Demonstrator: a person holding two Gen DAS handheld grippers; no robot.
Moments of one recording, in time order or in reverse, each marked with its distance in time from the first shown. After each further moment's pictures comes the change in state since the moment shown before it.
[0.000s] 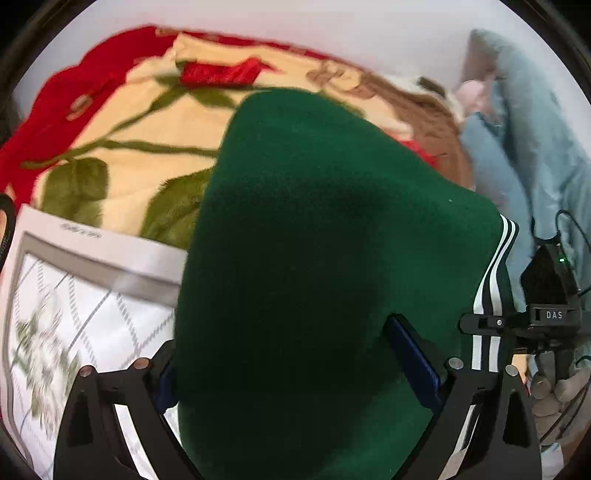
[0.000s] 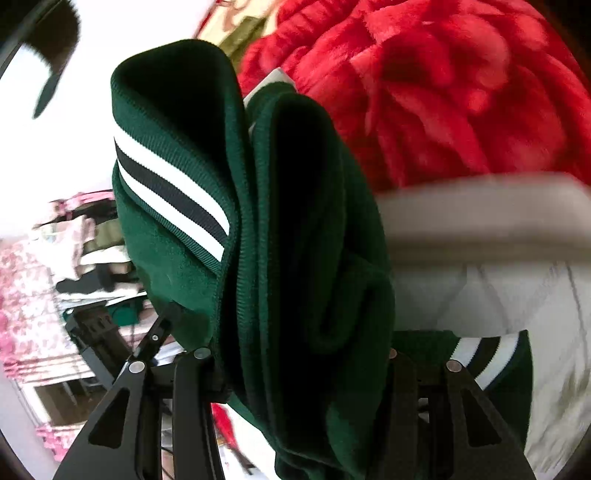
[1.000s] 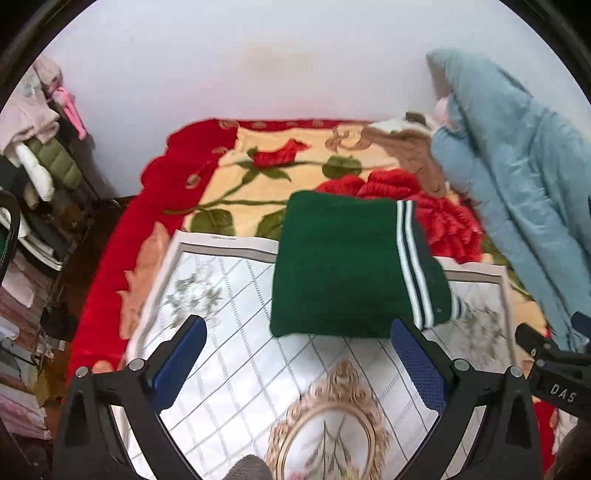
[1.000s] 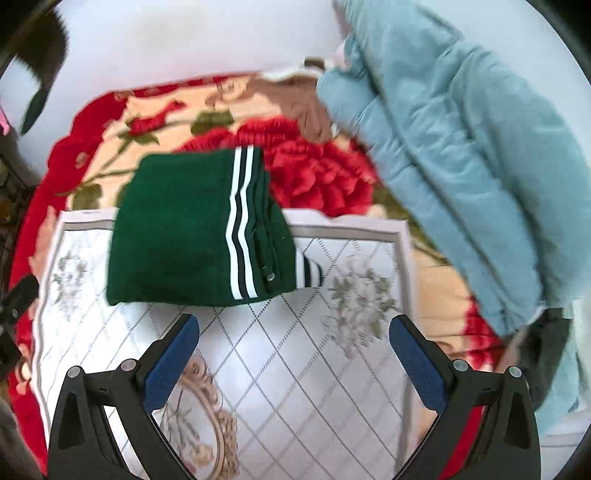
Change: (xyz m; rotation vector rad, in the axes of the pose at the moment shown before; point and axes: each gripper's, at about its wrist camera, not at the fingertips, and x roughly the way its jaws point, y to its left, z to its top) left arm -0.279 -0.112 -0.136 0.109 -0.223 0.348; right arm -0.149 0.167 -0.315 -0.313 -0.539 -0.902
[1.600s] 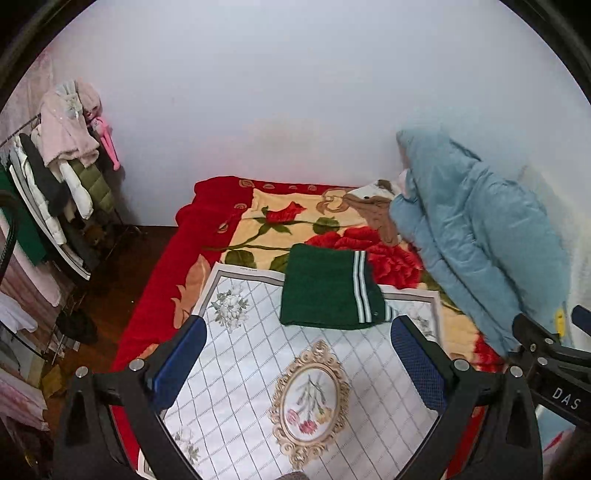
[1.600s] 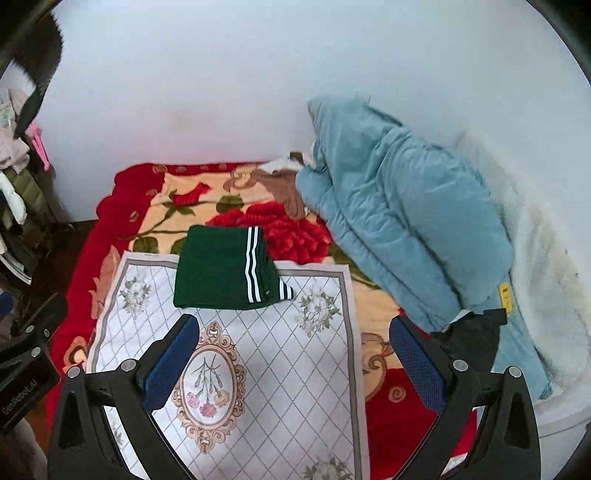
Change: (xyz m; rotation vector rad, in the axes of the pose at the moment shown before) left arm -0.284 0.023 -0.030 -0.037 -0.163 -0.054; right arm -0.372 -0.046 -0.098 0.030 -0.244 -0.007
